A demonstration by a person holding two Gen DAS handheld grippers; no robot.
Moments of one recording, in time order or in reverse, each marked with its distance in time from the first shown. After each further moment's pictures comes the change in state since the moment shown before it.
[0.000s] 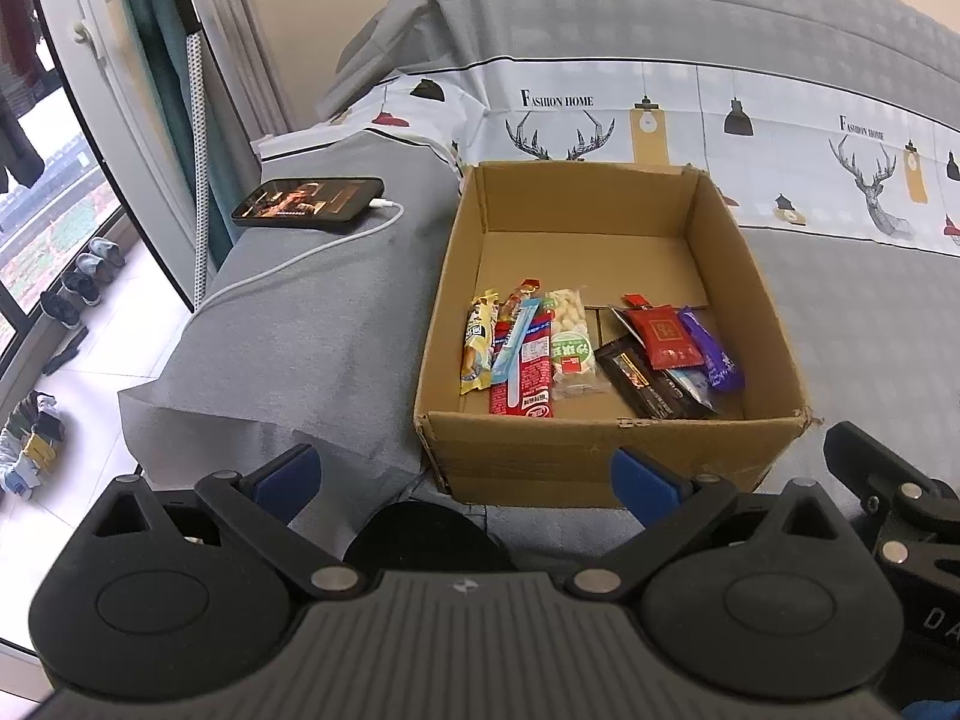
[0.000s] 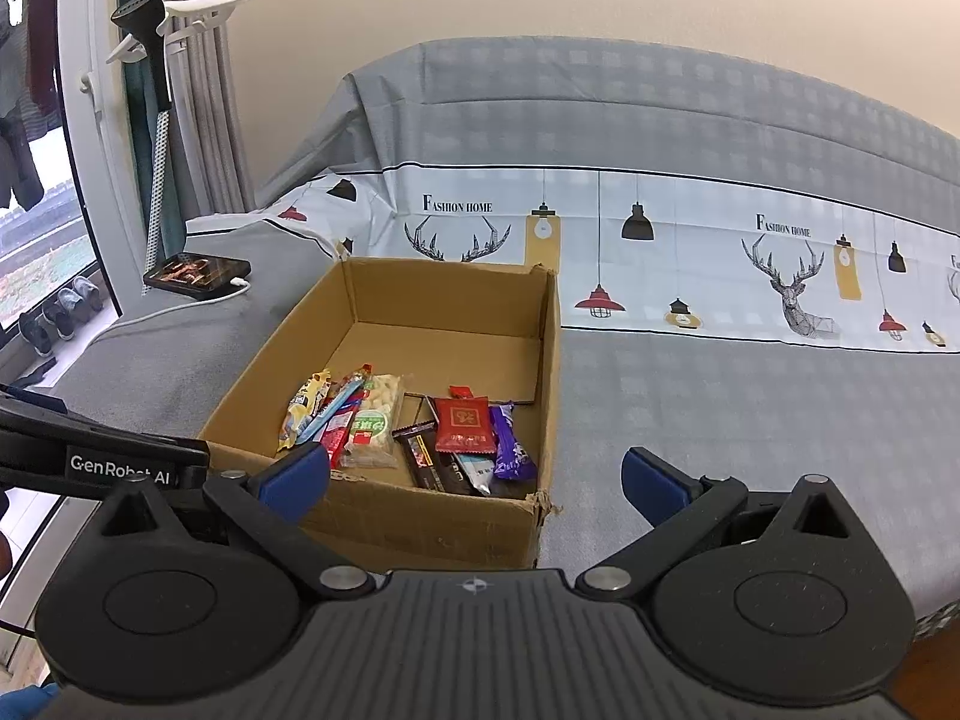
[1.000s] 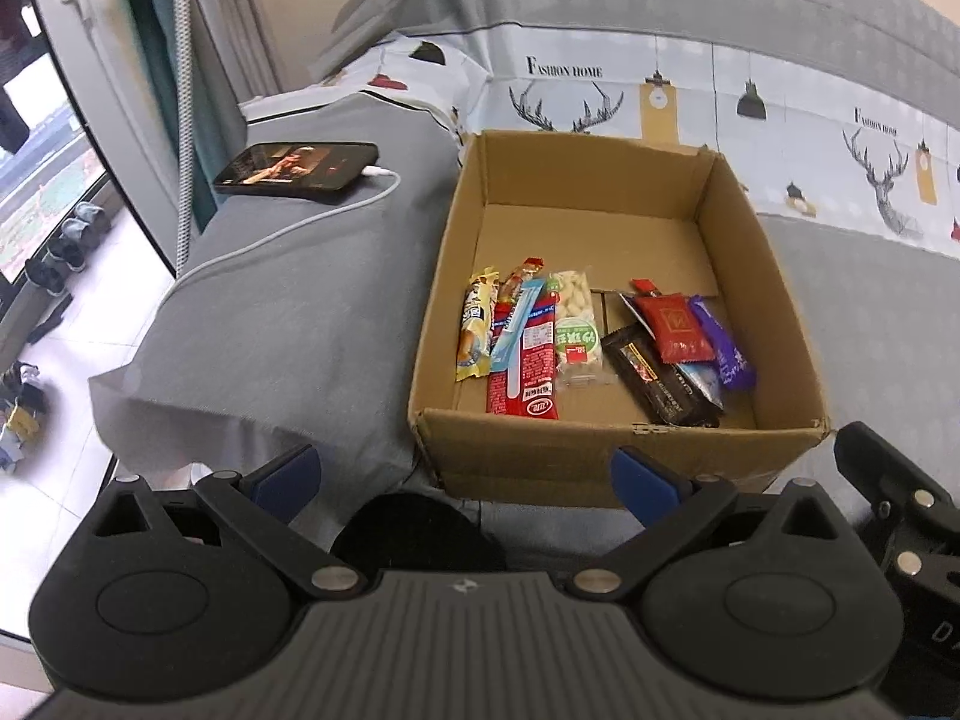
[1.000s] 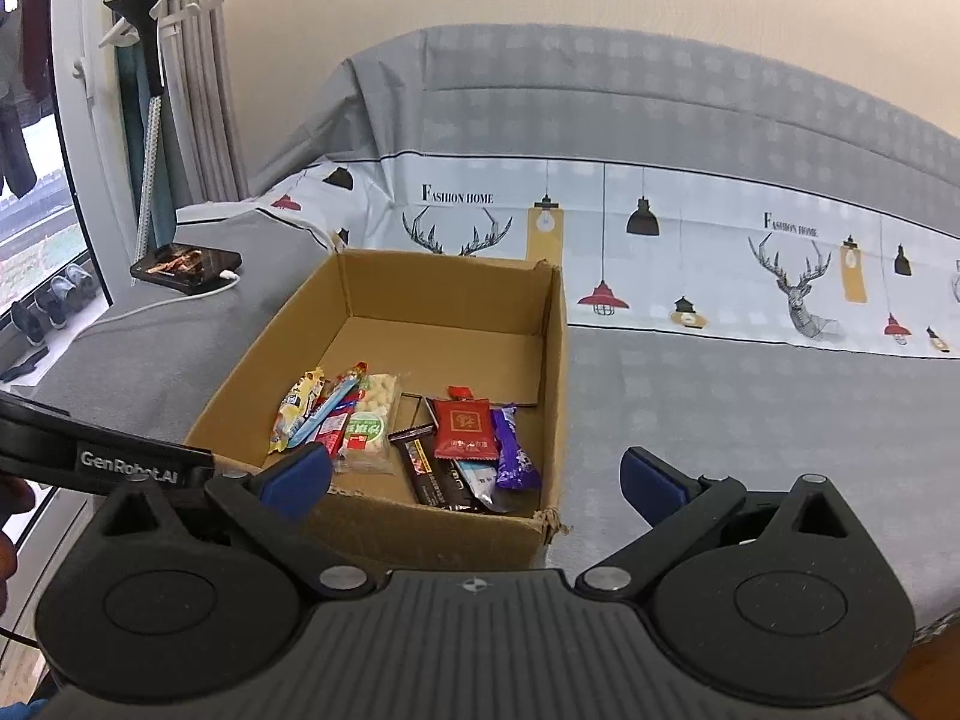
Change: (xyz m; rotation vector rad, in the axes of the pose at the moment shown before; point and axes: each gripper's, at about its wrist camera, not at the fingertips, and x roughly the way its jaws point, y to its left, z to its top) left arm 0.027 0.013 0.013 -0.037 0.068 -0.030; right arm 0.022 0.007 0.010 -0.014 0.018 -0.014
